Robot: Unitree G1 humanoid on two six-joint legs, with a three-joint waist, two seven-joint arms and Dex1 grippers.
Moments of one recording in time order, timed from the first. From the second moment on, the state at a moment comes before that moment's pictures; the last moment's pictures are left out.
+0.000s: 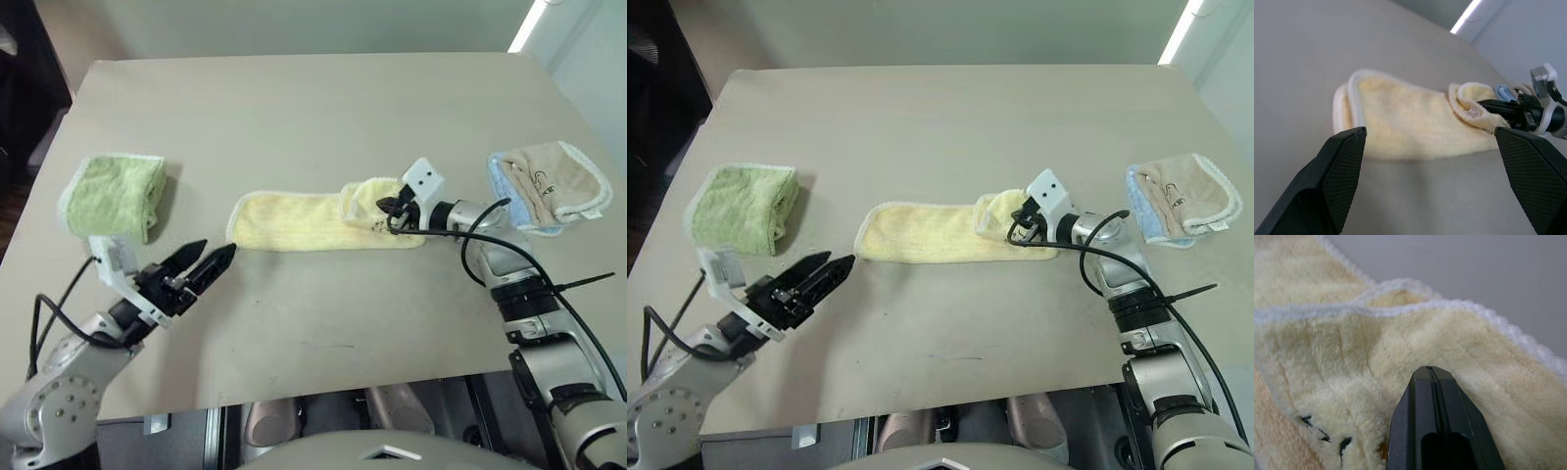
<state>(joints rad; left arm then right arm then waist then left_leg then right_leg) 0.24 0.49 0.54 -0.49 -1.08 0.79 -0.45 -0.63 -0.45 0.24 0.27 0.14 0.43 0.71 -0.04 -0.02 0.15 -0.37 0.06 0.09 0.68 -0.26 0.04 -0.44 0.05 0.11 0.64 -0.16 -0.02</state>
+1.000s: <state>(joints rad) -0.14 0.20 0.41 -0.19 -1.52 0.77 0.42 -0.61 -0.41 0.15 0.08 0.16 0.27 0.74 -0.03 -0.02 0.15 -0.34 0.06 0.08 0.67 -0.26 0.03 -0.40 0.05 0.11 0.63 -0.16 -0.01</state>
